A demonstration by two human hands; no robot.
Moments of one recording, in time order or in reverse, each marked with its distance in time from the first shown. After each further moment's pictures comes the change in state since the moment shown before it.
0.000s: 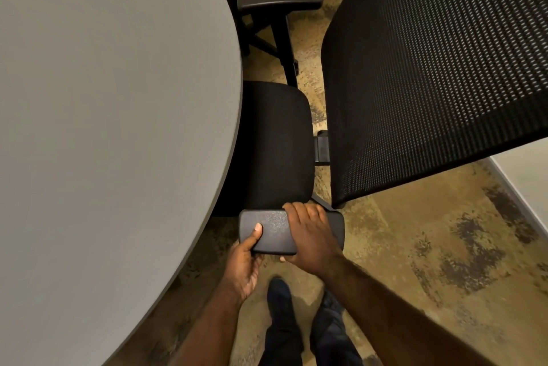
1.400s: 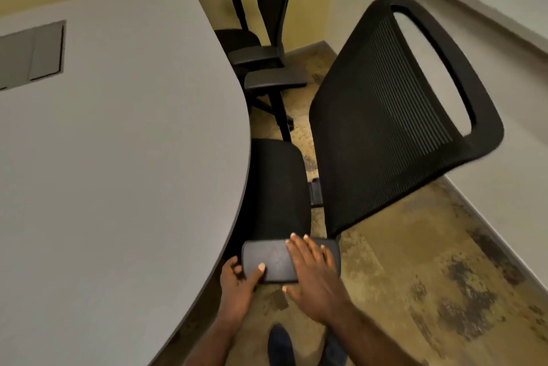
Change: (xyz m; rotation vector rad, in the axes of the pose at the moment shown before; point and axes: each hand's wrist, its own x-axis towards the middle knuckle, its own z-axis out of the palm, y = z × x) left_hand -0.080 0.041 0.006 0.694 0.135 0.351; right_hand -0.057 -0.039 -0.067 0.047 -0.007 0.091
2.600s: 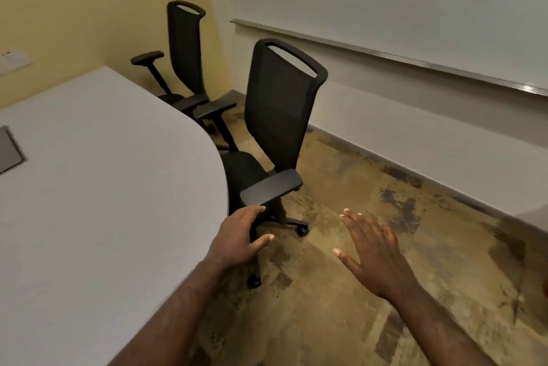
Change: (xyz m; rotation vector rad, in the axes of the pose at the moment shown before) left_hand -0.151 0.035 -0.156 1.085 -0.536 1.231; right_hand -0.328 -0.156 0.017 -0.007 0.469 0.517
